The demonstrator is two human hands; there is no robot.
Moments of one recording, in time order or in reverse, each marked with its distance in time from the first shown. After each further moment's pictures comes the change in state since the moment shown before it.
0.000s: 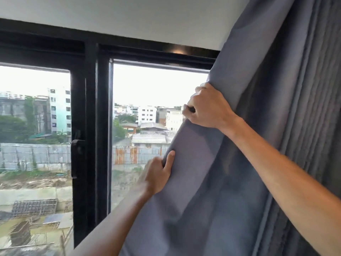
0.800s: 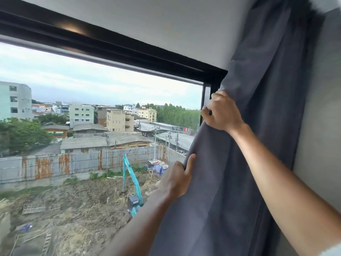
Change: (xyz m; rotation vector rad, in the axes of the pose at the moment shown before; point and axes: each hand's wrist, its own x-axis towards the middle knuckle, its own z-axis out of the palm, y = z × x) left_hand 0.064 0.180 0.312 -0.228 -0.322 0.033; right_hand -0.219 0.277 0.048 -0.209 -0.119 0.402
